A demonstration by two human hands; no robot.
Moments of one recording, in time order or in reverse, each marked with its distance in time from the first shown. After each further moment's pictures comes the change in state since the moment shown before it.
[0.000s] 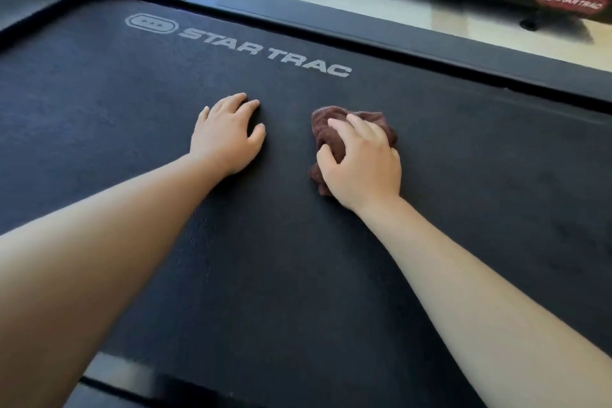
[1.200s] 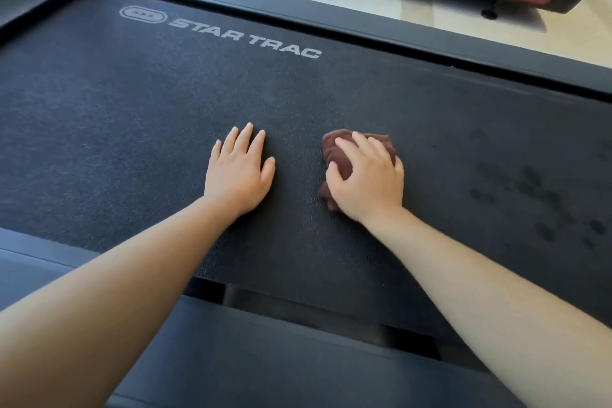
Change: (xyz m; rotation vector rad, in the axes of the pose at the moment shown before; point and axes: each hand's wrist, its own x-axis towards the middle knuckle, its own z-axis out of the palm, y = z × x) left_hand -0.127 0.055 0.001 0.072 -0.120 0.032; right_hand -0.102 0.024 -0.051 -0.123 -0.049 0.063
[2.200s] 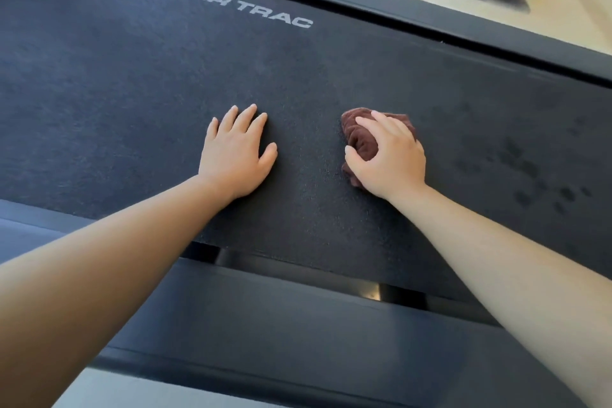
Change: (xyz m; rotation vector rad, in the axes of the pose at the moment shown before) left_hand -0.019 0.003 -0.001 -0.022 0.018 0.113; right_hand -0.015 0.036 -0.018 0.011 0.012 0.036
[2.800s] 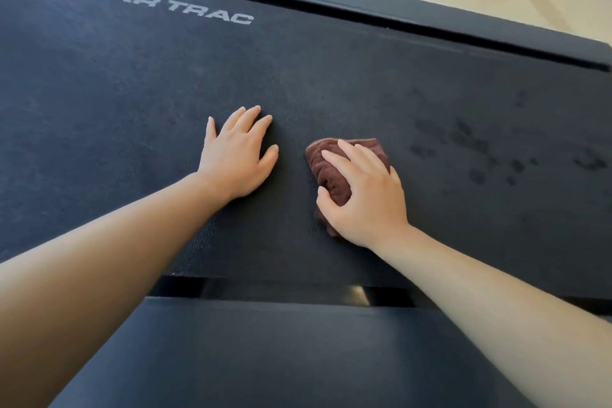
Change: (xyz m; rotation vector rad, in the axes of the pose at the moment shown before) left_hand 0.029 0.059 0.015 -0.045 -0.048 0.192; right_hand -0.066 0.010 -0.016 -0.007 -0.002 -0.005
